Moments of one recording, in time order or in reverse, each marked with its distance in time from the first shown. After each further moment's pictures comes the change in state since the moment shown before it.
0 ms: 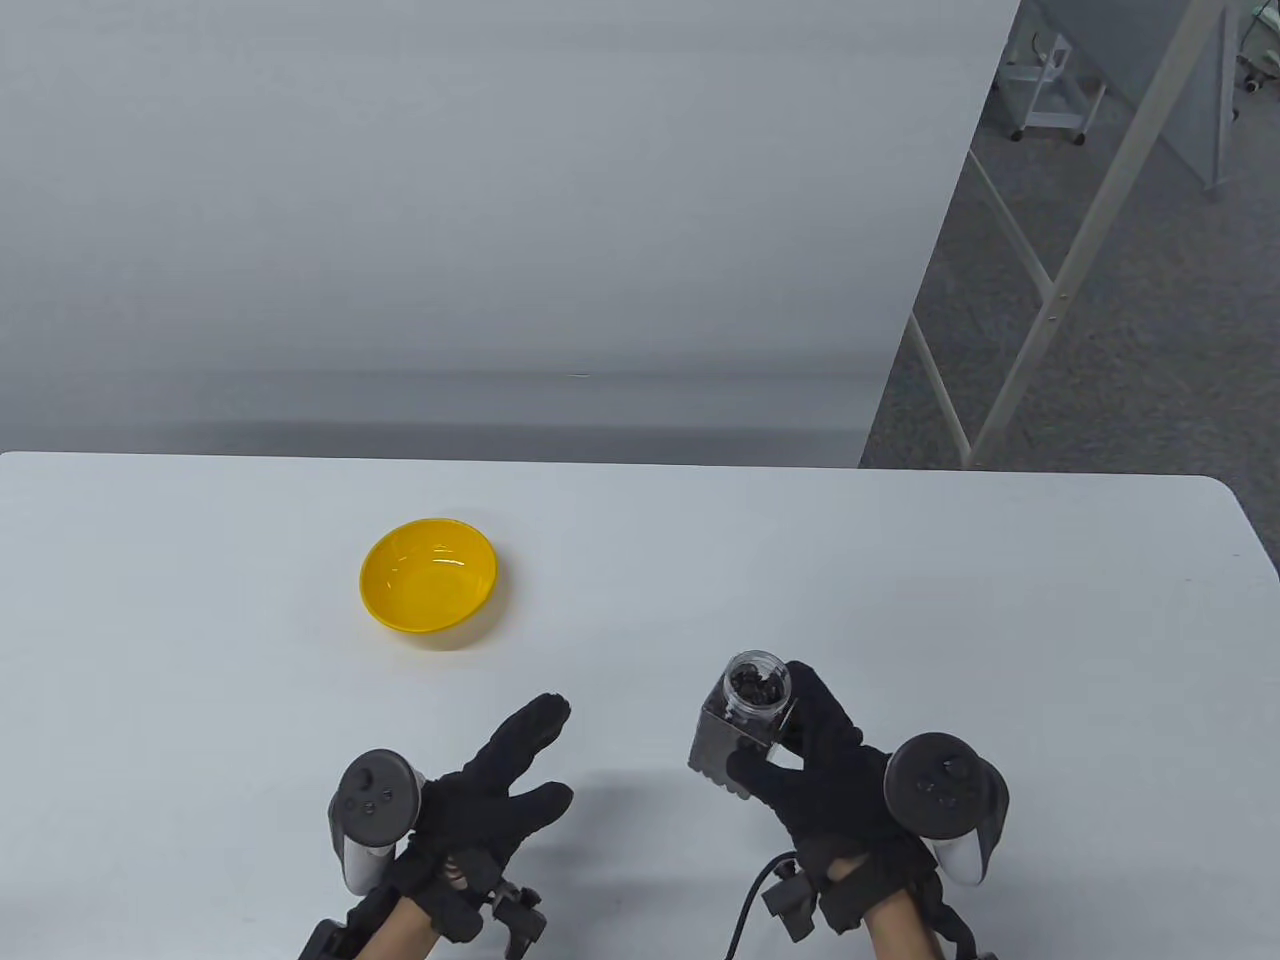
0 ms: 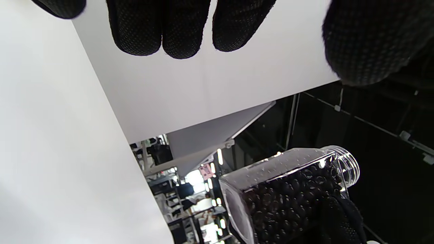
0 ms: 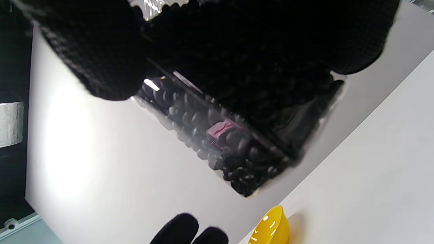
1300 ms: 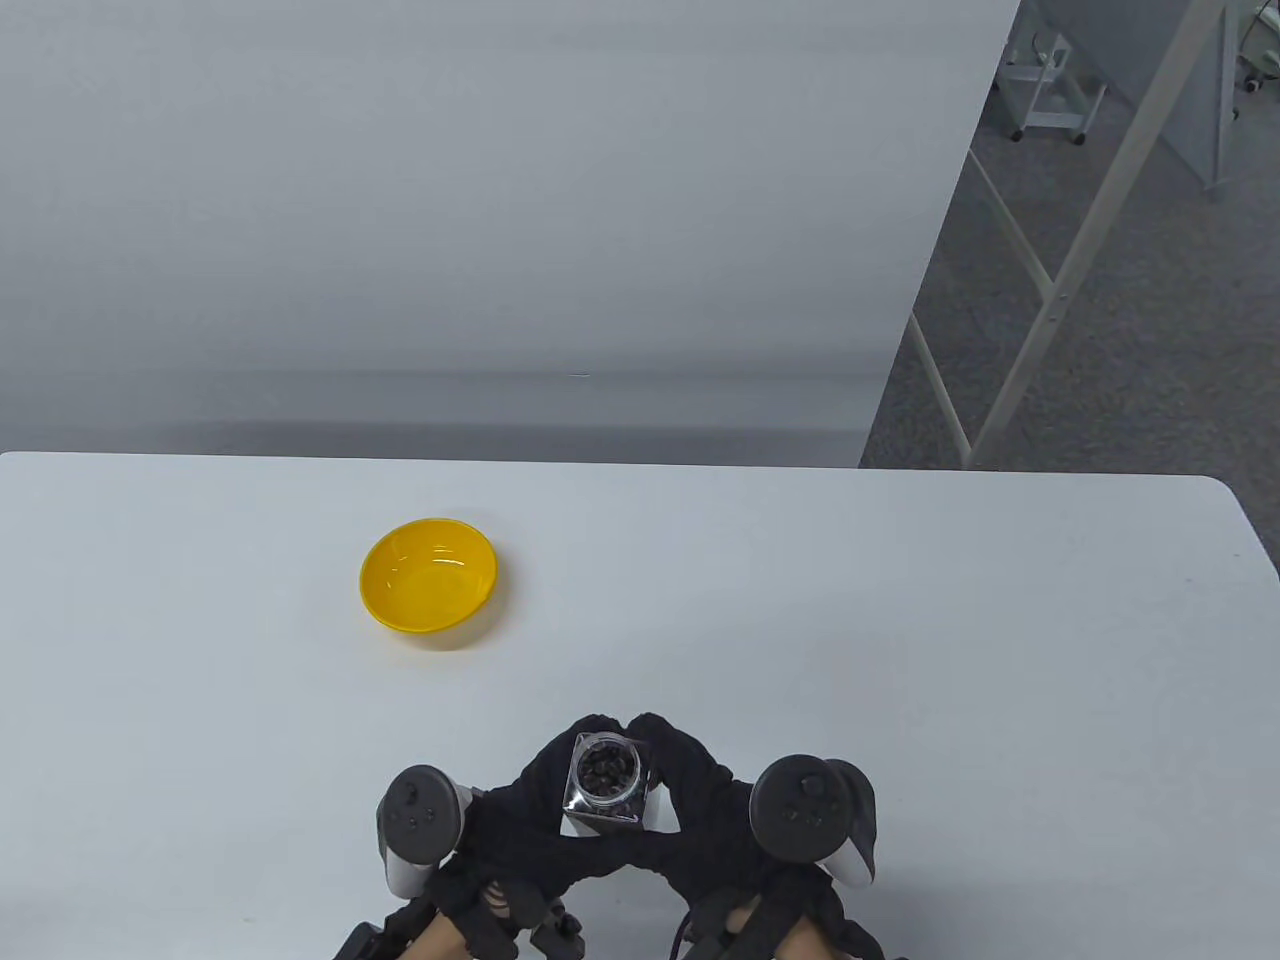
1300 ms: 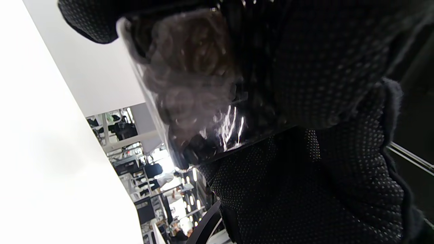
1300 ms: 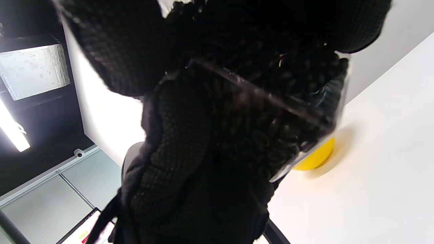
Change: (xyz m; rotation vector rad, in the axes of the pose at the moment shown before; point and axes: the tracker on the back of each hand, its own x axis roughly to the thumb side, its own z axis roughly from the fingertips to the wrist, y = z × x) left_hand 0.026 -0.036 -0.002 -0.087 -0.147 0.017; right_hand 0.033 0.079 0.003 0.303 -0.126 -0.040
